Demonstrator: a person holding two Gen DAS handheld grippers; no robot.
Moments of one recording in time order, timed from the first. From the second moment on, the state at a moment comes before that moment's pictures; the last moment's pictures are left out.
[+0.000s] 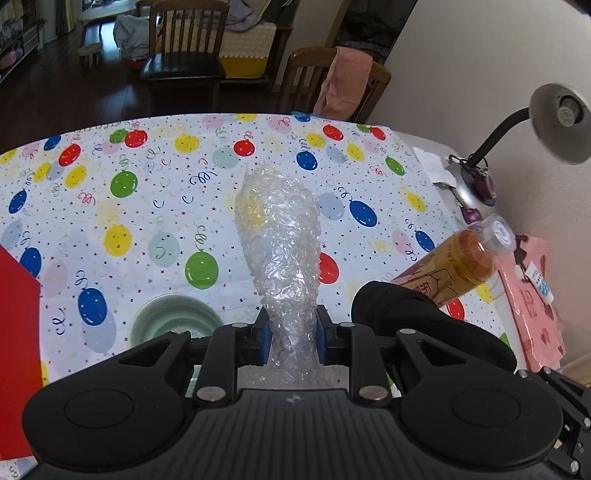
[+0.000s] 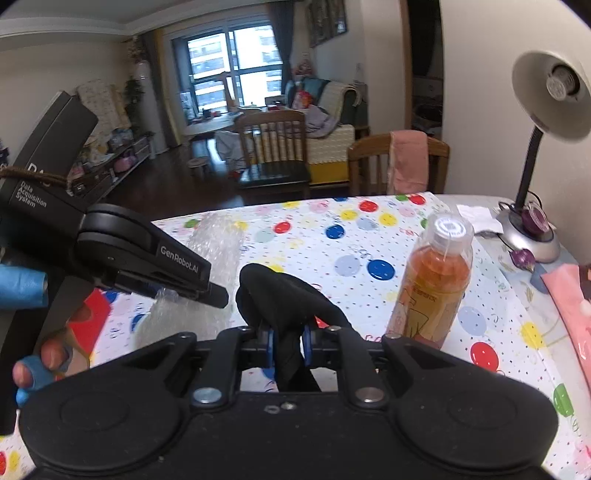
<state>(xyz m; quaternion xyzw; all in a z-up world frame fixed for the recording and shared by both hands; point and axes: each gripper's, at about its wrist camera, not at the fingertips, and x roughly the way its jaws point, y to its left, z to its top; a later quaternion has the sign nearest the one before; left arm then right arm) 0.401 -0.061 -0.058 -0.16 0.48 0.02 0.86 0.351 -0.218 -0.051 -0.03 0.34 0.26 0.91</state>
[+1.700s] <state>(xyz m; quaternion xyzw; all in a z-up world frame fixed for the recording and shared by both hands) 0.156 0.235 0.046 -0.19 0.41 0.16 0.88 0.232 0.013 0.043 -0.09 0.25 0.45 0.85</state>
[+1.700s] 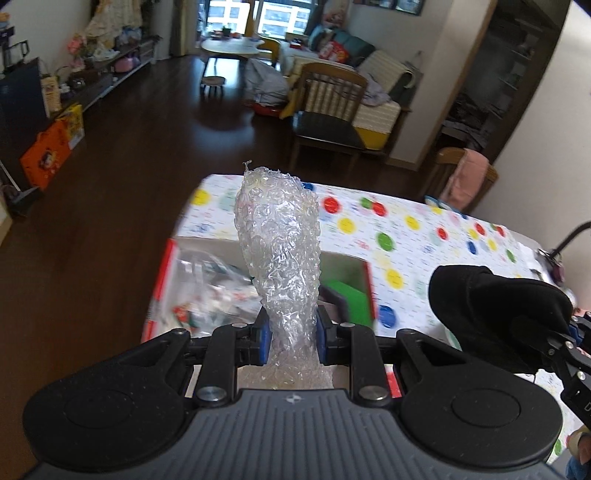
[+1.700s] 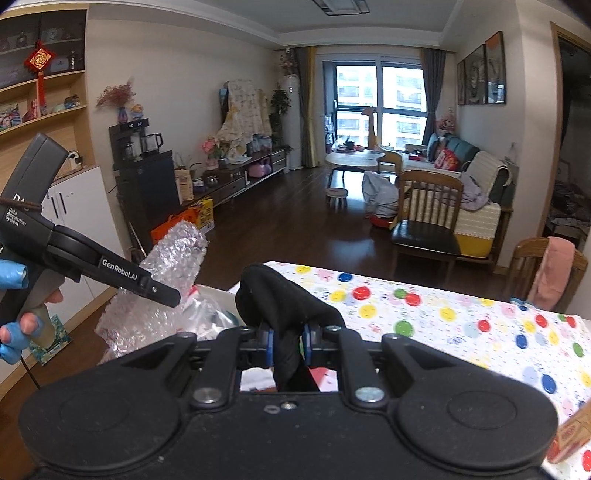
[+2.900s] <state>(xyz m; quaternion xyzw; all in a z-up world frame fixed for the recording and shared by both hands) 0.225 0.320 -0.083 -0.16 0.51 0.14 0.84 0.234 0.155 -0.051 -0.14 0.39 0.43 0.80</state>
